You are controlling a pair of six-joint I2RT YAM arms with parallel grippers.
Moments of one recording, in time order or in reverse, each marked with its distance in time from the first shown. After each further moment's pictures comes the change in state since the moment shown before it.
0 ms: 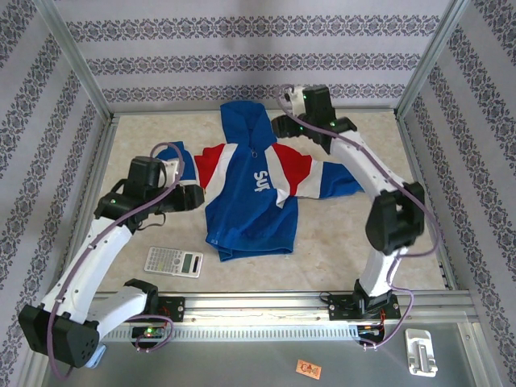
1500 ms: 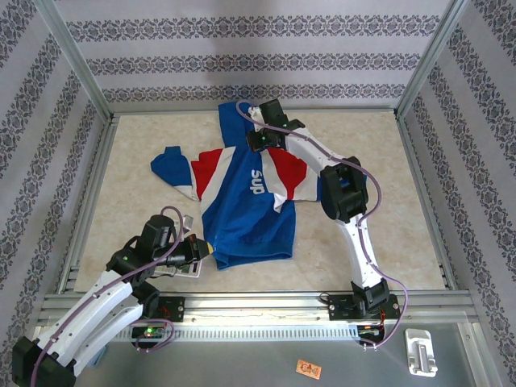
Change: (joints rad) left arm -0.229 -0.422 -0.648 0.270 0.168 -0.553; right arm 0.101 0.618 0.509 -0.097 -0.107 0.049
